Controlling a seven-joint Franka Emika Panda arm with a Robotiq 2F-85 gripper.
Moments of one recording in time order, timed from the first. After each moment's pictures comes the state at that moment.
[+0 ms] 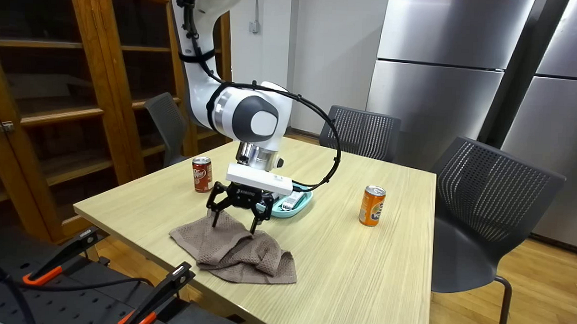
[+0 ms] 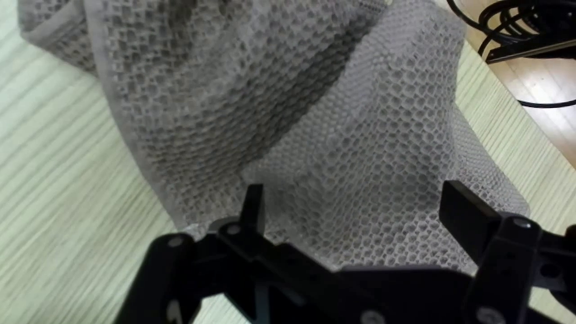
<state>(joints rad) -0.30 0.64 0.08 -2.24 0.04 2.54 -0.87</state>
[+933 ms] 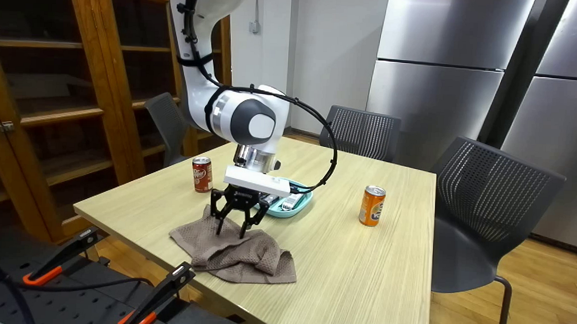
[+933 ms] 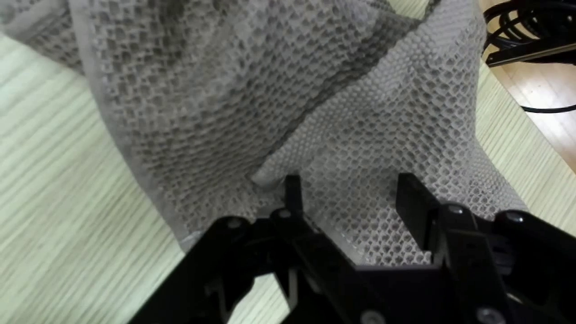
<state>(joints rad) -0.28 0.66 0.08 -2.23 0.04 2.54 -0.87</state>
